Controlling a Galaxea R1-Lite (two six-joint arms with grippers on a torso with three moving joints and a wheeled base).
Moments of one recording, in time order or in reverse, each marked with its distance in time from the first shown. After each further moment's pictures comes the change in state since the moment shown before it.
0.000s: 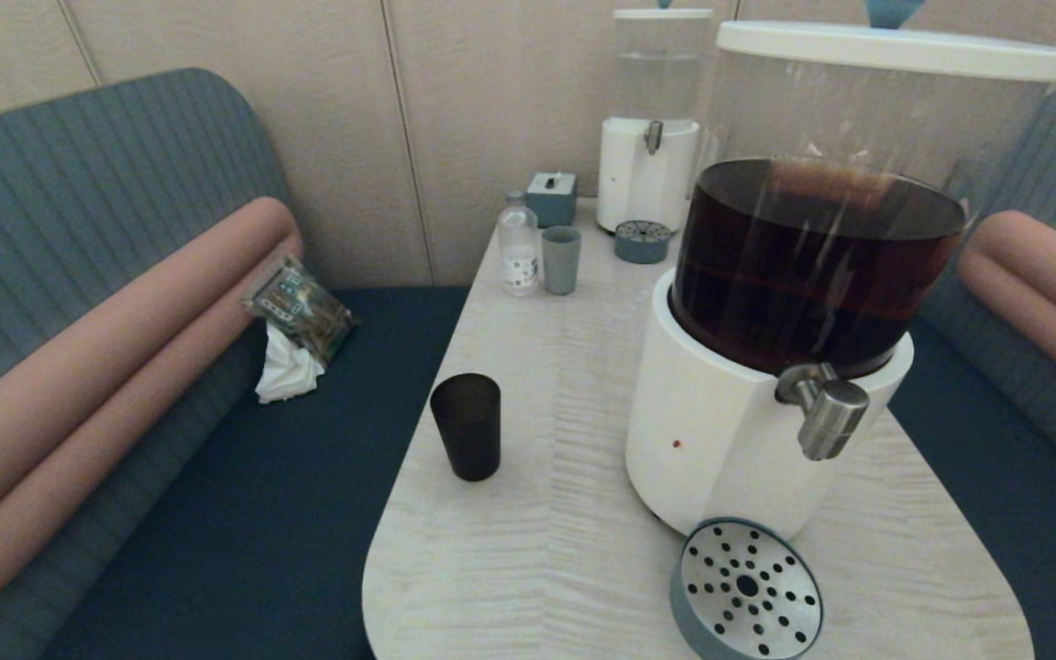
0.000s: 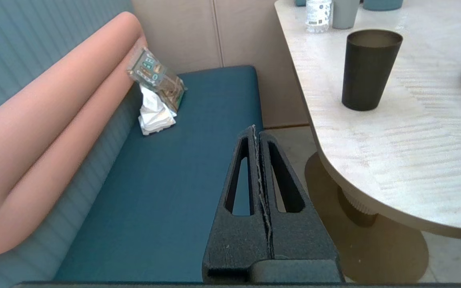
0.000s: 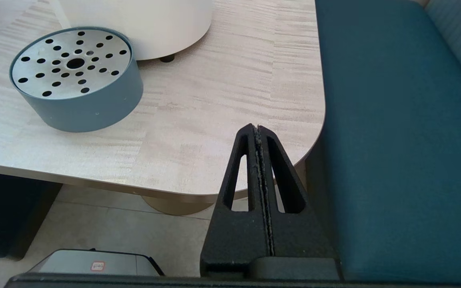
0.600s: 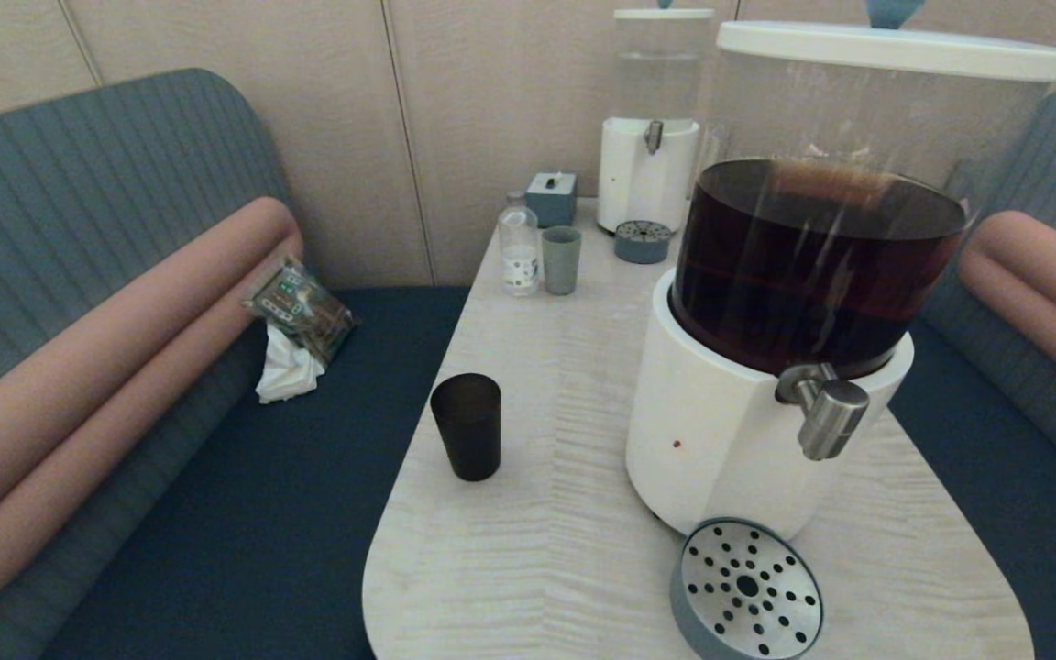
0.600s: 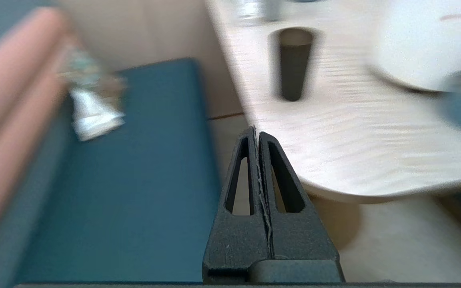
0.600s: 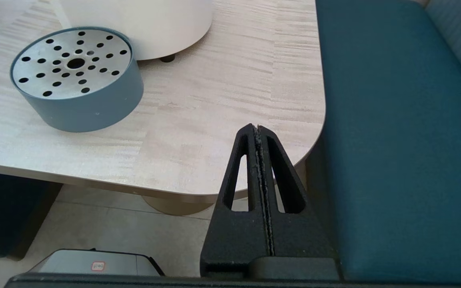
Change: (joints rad) left arm 0.000 0.028 -0.203 0.233 -0.216 -0.023; right arm 0.000 0.000 0.000 0.000 0.000 0.000
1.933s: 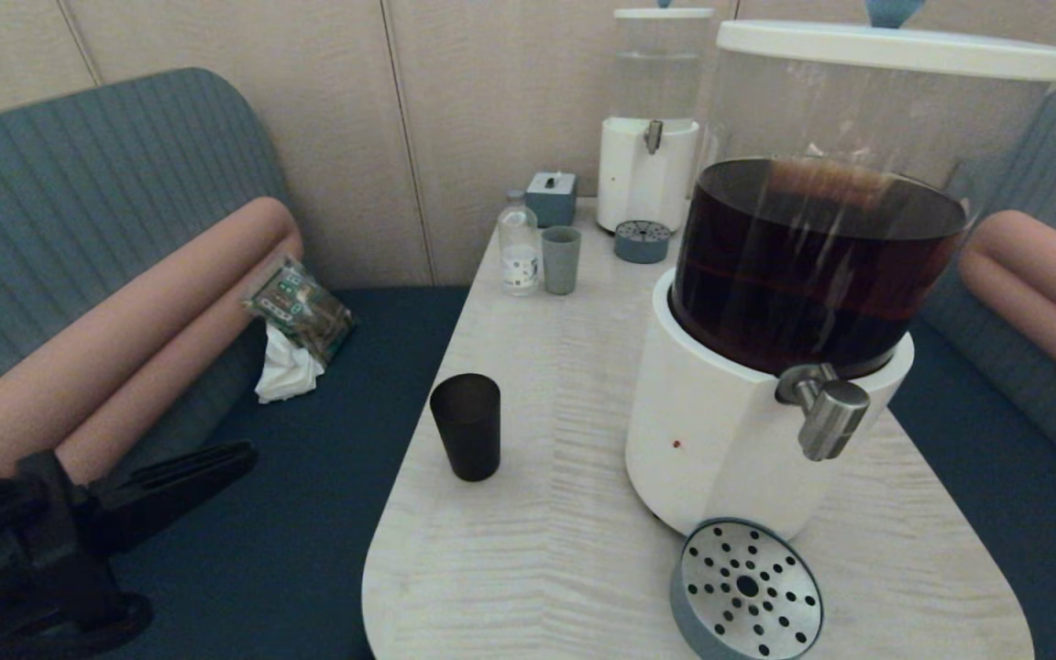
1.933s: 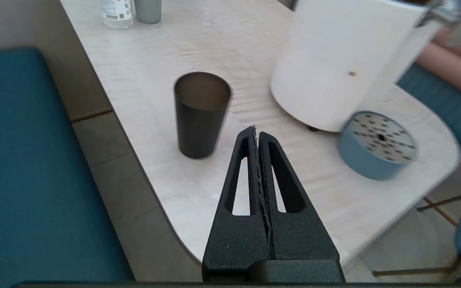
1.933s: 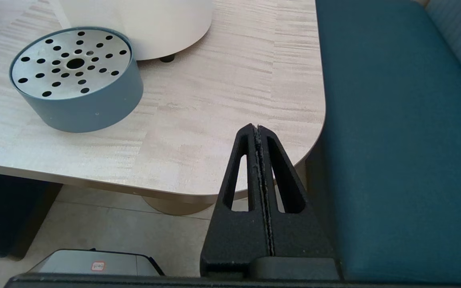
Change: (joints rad) left arm -0.009 1.063 -0.079 -0.875 -0.411 -0.151; right arm 0.000 0.000 0.000 0.000 0.000 0.000
